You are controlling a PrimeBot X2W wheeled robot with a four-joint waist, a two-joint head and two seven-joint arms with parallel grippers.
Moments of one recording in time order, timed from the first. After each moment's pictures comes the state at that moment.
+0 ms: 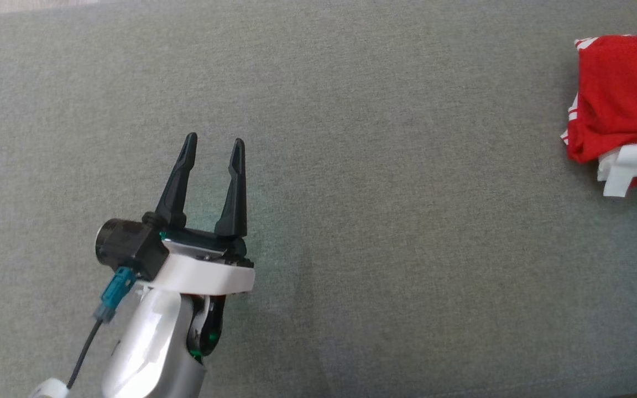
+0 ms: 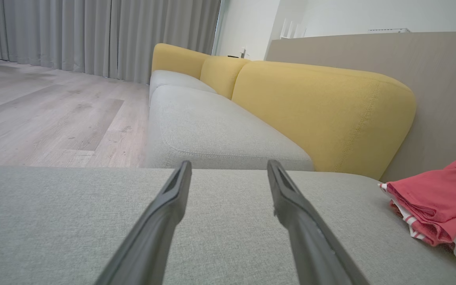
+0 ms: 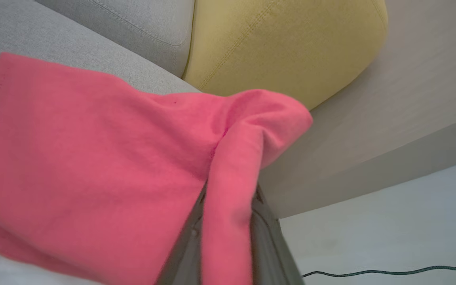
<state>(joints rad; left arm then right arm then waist) -0.31 0.05 -0.29 0.20 -0.31 -0.07 -0.25 -0.51 -0.59 -0.09 0.48 -0.18 0.12 0.20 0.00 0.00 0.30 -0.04</state>
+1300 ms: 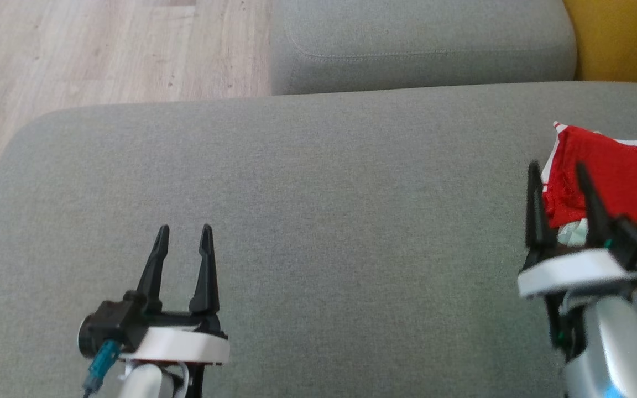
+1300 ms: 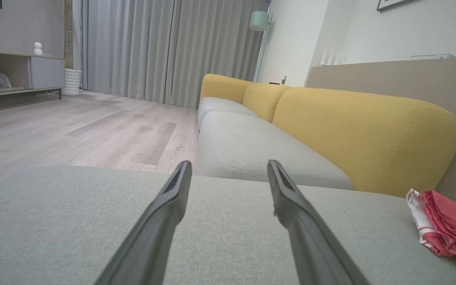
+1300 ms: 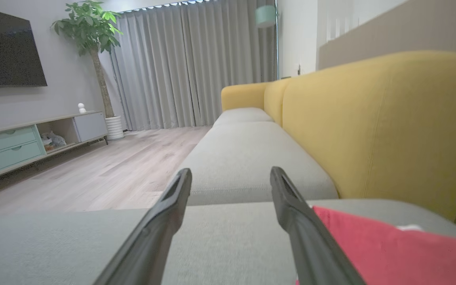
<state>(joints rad) -0.08 0.05 -0.19 0.23 -0.29 -0.08 -0.26 -0.21 -0.06 -0.05 0.28 0.11 0.12 -0.20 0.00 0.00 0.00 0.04</state>
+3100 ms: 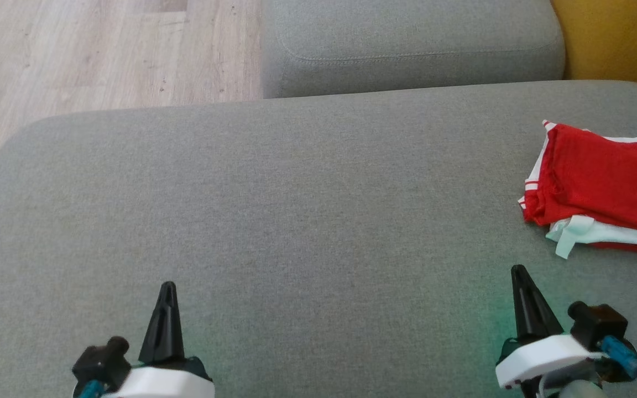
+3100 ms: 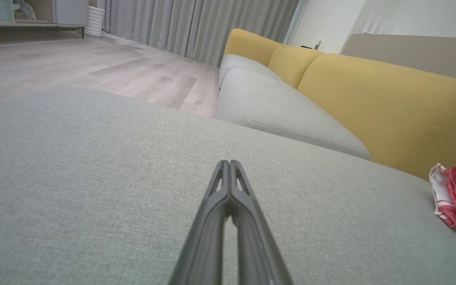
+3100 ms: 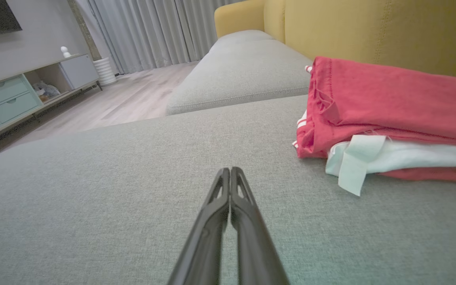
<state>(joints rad) 0.02 0.04 -0.14 0.32 -0.39 -0.09 -0.25 0.01 -0.05 0.03 0.40 0.17 0.12 -0.24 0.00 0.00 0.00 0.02</state>
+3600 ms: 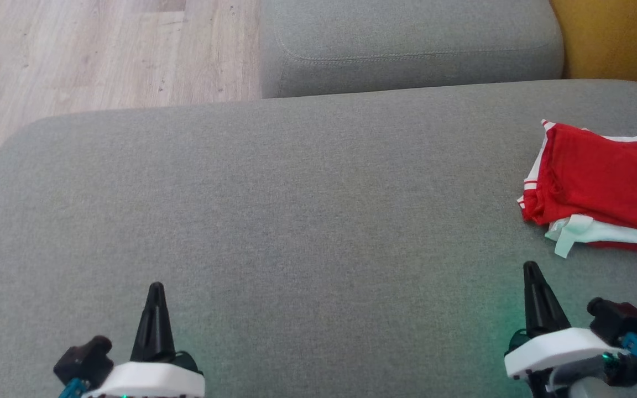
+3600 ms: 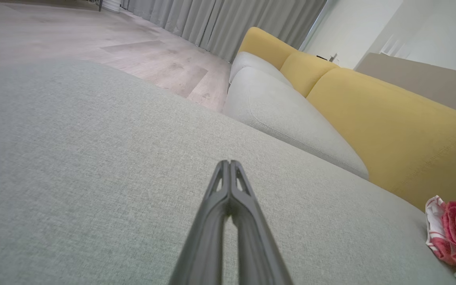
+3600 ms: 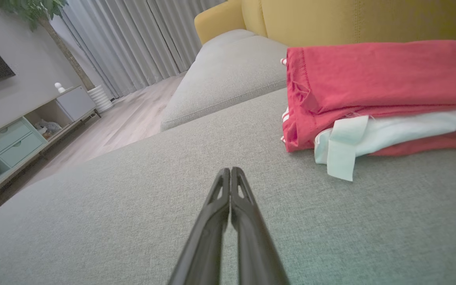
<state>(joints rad) 0.02 0.04 -0.12 0.32 -0.53 -0.09 -0.20 0.00 -0.05 0.02 0.39 0.34 0.12 -0.20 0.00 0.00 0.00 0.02</state>
